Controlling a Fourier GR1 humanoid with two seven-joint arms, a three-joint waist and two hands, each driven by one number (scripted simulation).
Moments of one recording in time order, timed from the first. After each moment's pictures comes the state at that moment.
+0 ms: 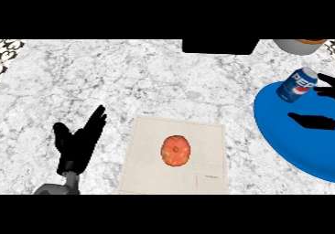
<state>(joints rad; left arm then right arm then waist) -0.03 0.17 -0.15 -1.46 0.18 0.09 0.21 -0.35 -0.67 0.16 -0.93 -0.02 -0.41 -0.18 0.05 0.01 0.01</state>
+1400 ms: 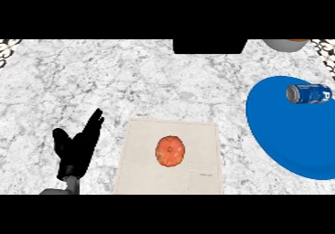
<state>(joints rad) 0.00 0.13 -0.12 -1.46 0.14 0.11 0.19 -0.28 -0.82 -0.19 -0.45 -0.29 0.40 -0.77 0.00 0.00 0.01</state>
